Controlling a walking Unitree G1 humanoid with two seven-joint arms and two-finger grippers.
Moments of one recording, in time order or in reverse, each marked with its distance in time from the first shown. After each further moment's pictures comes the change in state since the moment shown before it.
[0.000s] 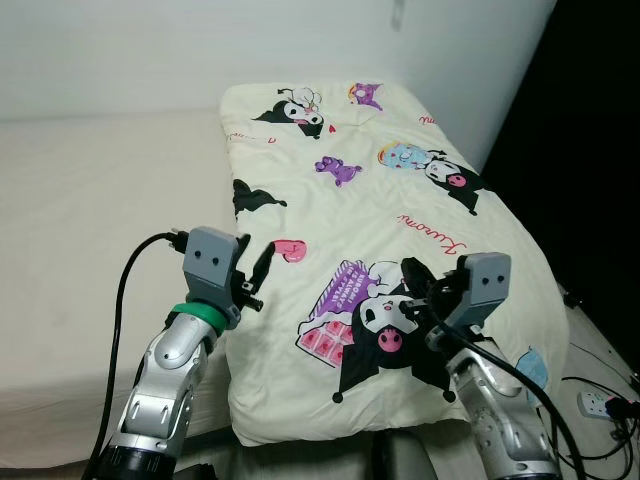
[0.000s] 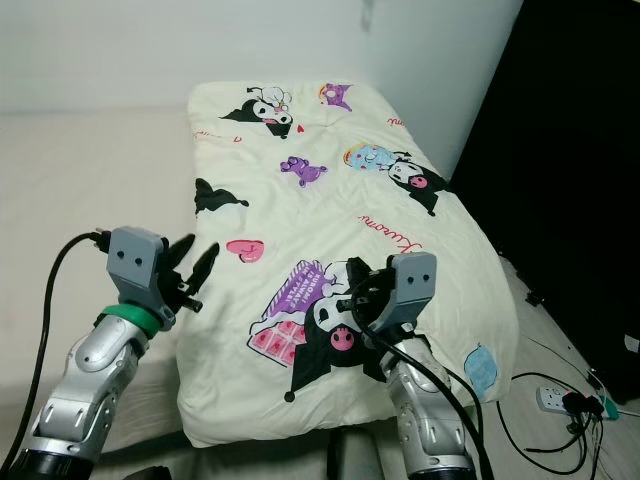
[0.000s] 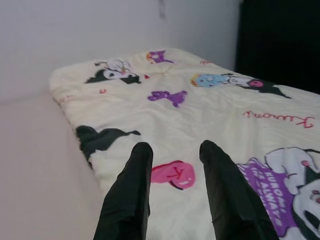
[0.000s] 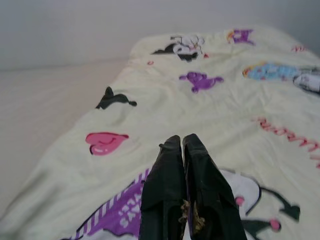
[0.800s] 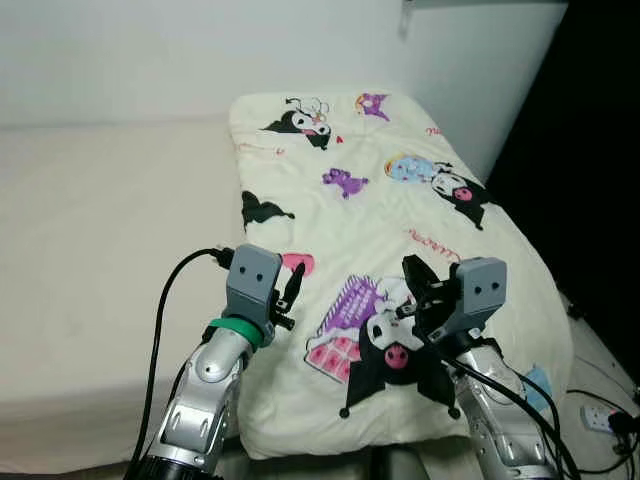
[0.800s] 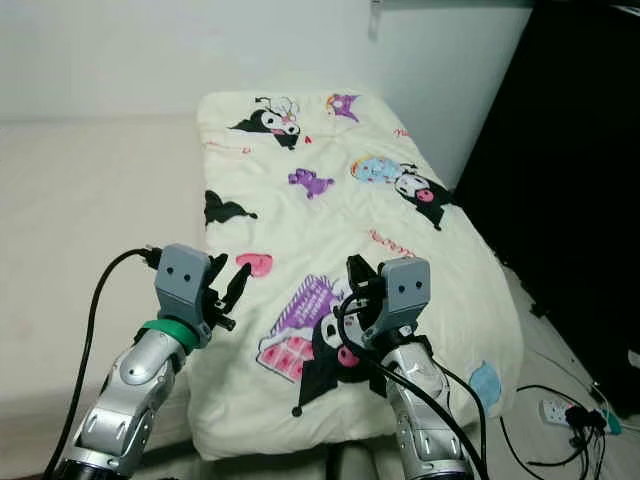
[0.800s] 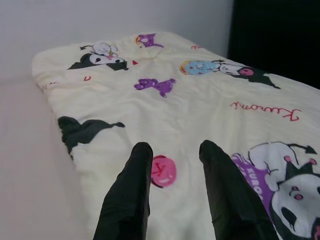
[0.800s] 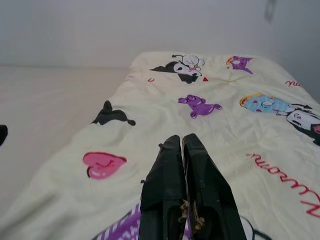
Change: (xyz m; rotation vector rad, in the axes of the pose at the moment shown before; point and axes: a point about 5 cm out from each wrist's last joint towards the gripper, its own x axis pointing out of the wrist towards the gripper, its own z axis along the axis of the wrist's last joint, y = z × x) left arm 0.002 -0.037 -0.016 -0.024 0.087 -0.021; right arm -0.004 -0.001 -0.003 -0.104 -0.036 -0.008
